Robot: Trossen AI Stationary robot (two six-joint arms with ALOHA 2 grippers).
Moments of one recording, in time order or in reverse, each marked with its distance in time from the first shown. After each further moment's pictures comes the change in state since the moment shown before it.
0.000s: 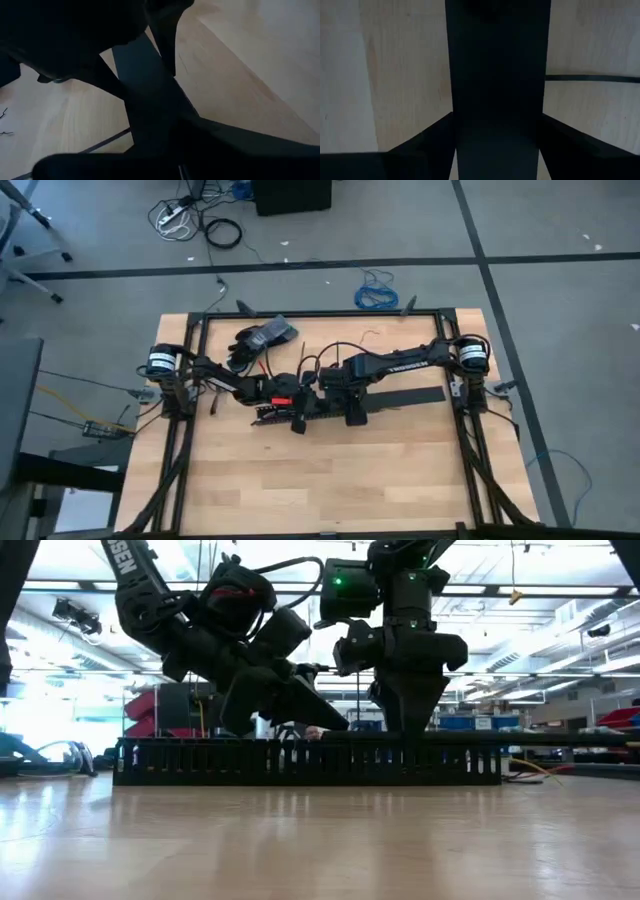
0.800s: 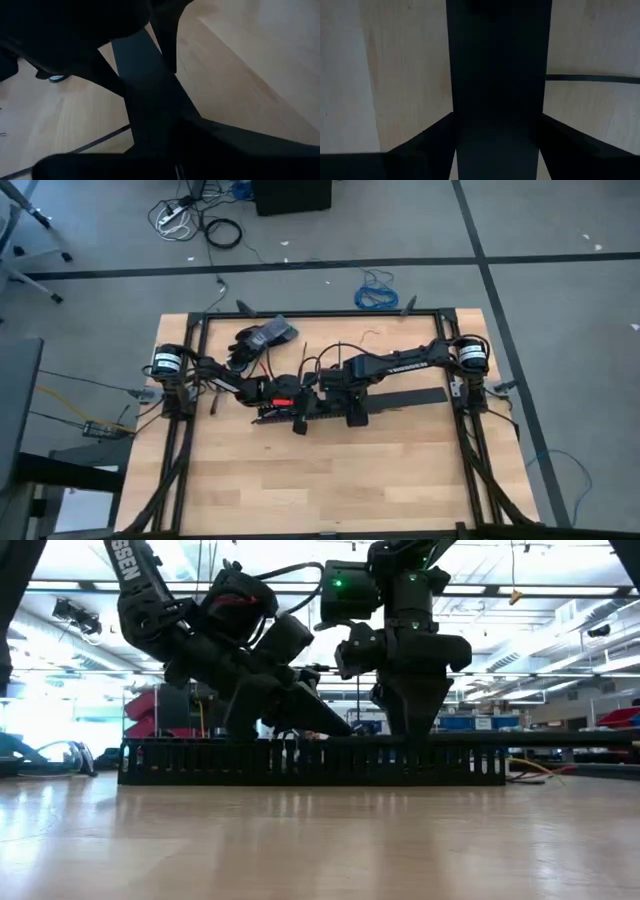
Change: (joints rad) left arm 0.000 0.046 0.002 0.053 0.000 -0.010; right arm 0.000 0.002 -0.002 -0.002 0.001 0.003
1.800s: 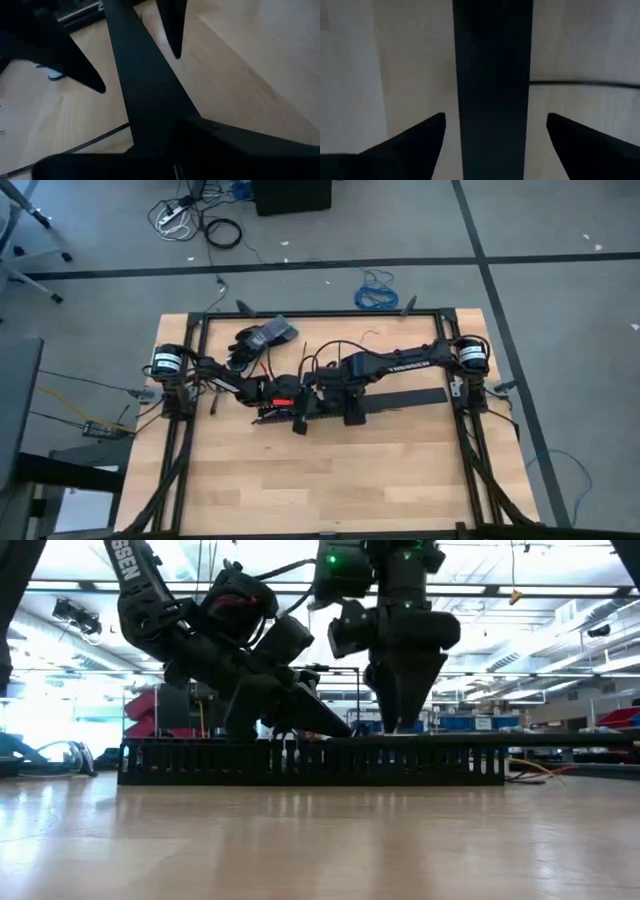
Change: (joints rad) left arm 0.000 0.000 0.000 -0.018 -0.001 -0.005; right arm 0.021 0.000 0.110 -0.116 0.060 0.020
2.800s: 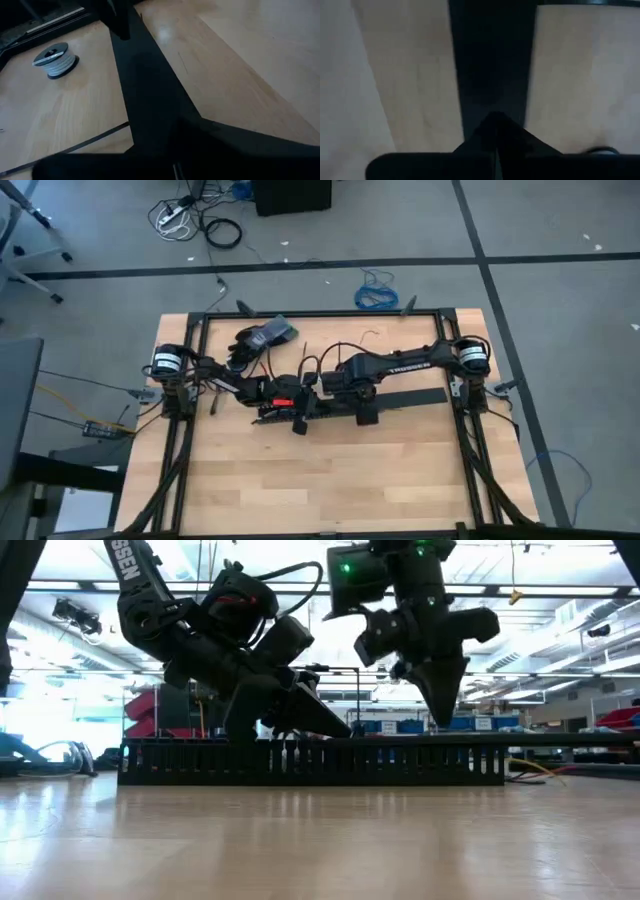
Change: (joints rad) left arm 0.000 0.000 0.000 -0.007 0.000 -0.010; right arm 0.009 -0.003 -0.037 -0.166 0.017 0.031
